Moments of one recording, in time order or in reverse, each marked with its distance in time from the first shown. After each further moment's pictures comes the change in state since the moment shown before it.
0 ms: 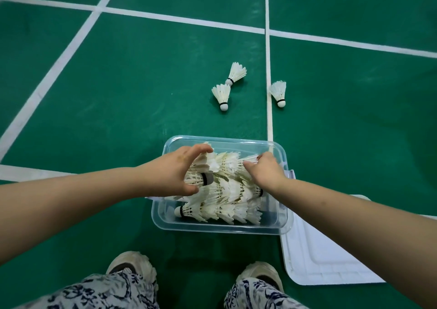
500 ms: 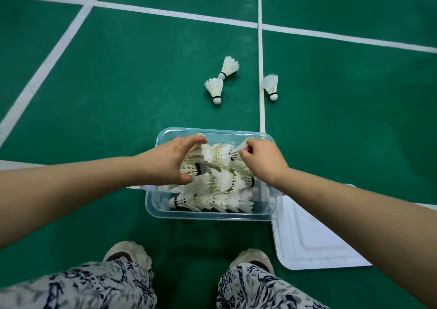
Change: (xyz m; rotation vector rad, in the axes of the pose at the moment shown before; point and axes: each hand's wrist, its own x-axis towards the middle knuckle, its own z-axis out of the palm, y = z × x) left_hand 0.003 0.008 -0.001 0.011 -0.001 -0.038; right_hand -0.013 0.004 -0.022 -0.195 0.089 -0.398
